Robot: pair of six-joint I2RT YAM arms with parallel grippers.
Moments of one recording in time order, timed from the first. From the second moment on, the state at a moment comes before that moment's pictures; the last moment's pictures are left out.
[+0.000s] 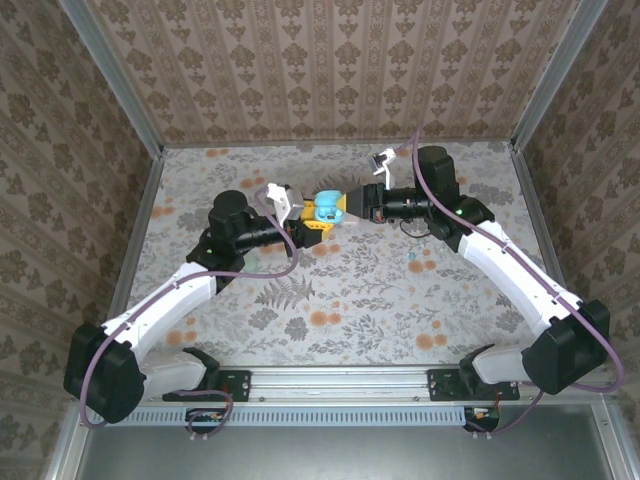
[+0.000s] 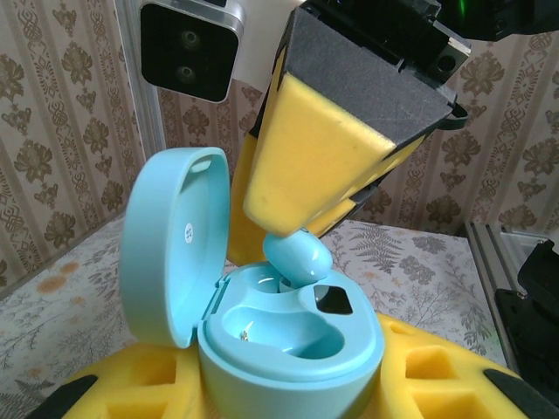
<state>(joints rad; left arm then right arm) -0.59 1.18 0.82 0.30 0.79 0.03 0.42 1.34 1.23 -0.29 -0.82 0.71</state>
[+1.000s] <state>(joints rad) -0.60 1.18 0.84 0.24 0.77 0.06 0.43 1.28 1.23 -0.33 -0.77 0.72</state>
